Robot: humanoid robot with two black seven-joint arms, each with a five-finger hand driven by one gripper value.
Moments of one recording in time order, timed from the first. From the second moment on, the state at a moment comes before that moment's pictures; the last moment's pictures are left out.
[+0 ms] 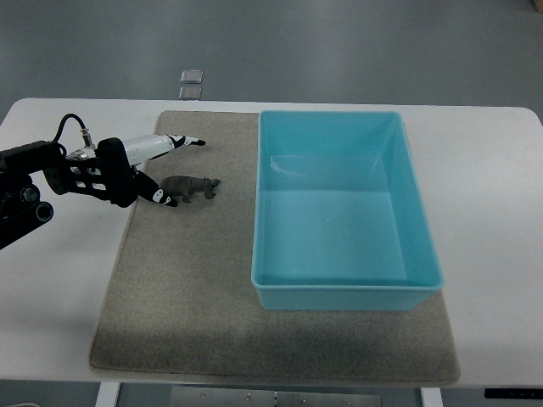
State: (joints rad) left arm -0.81 0.68 -0.39 -1.11 1.45 -0.04 -0.27; right arm 0.00 0.00 0.00 0.08 -0.04 0.25 0.00
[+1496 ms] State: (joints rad) left arm -0.84 0.67 -0.37 -1.10 1.48 -0.04 -0.26; right arm 0.00 0.00 0.00 0.08 -0.04 0.25 0.00
